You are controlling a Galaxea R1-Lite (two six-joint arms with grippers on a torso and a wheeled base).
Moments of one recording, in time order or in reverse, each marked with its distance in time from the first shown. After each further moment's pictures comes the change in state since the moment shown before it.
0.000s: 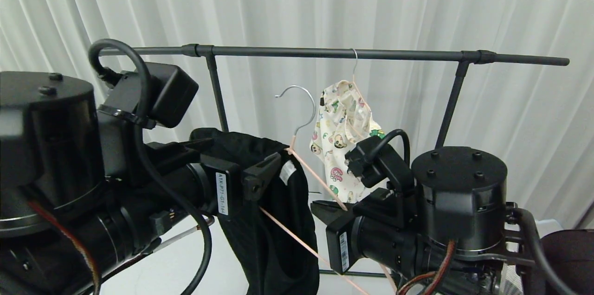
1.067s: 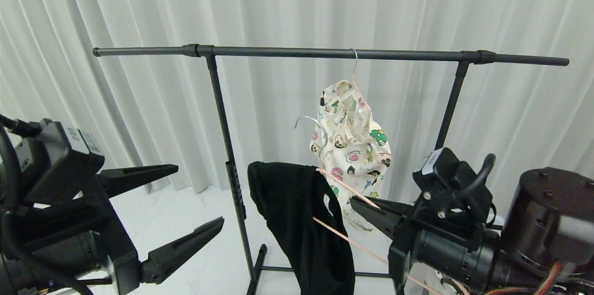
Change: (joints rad) left arm 0.339 -0.273 0.267 0.001 -0.620 0.392; right arm -0.108 -0.130 0.339 -0.387 0.157 -0.282
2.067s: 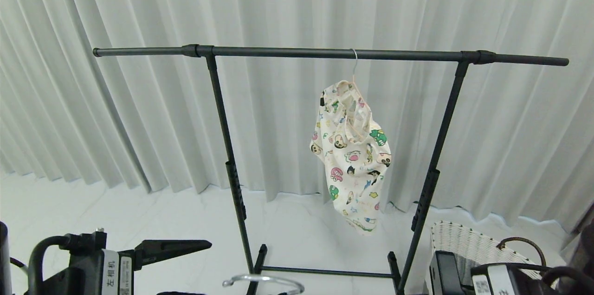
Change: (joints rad) left arm -0.068 -0.012 0.208 -0.002 -0.237 0.208; right arm 0.119 -0.113 0.164 -0.003 0.344 -0.230
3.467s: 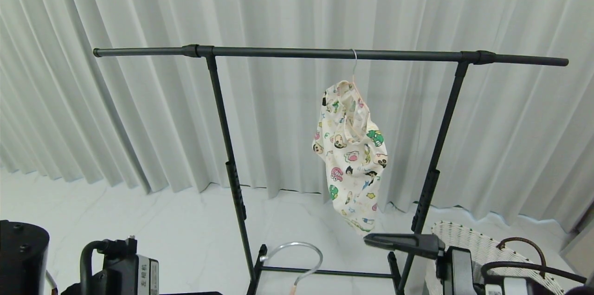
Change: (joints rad) left arm 0.027 0.062 0.028 0.001 -0.005 -0.011; right arm 0.043 -0.031 0.003 0.000 -0.195 -0.087
